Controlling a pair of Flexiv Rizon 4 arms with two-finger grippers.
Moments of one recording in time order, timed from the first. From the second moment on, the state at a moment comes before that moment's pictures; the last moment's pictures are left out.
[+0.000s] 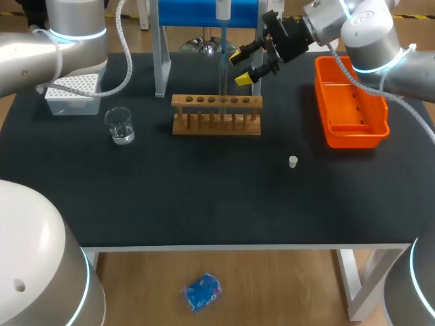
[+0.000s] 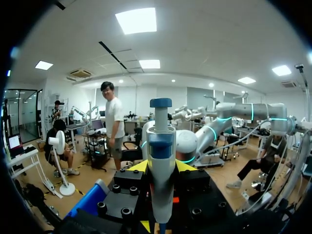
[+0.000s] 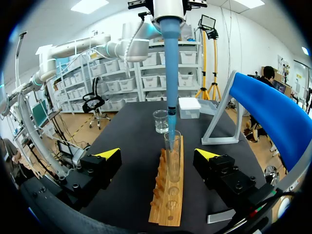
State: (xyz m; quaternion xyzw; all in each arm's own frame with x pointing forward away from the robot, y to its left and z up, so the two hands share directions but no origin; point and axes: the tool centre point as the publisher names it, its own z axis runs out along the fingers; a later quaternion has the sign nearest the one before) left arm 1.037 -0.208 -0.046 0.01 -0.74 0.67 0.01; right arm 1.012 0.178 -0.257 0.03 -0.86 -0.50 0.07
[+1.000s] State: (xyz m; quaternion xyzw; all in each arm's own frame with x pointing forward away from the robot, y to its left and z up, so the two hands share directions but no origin) left arm 1.040 -0.207 -0.063 0.02 -0.74 0.67 0.02; right arm 1.012 0.178 -0.257 0.03 -0.86 -0.50 0.07
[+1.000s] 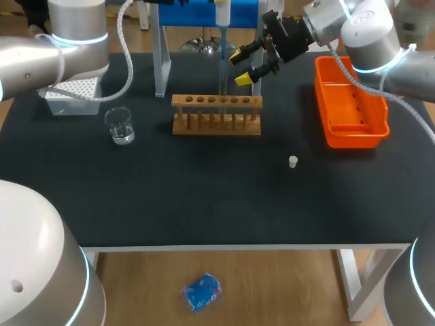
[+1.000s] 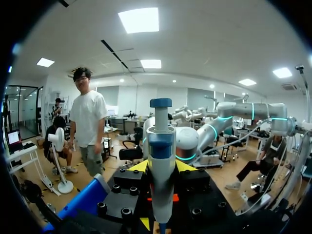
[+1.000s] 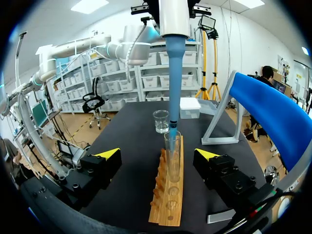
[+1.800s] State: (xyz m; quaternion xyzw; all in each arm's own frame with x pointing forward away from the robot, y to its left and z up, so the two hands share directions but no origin) left arm 1.039 -0.208 -0.075 0.03 -0.74 0.68 0.03; right arm 1.012 0.178 -0.257 0.03 -0.86 -0.50 0.07
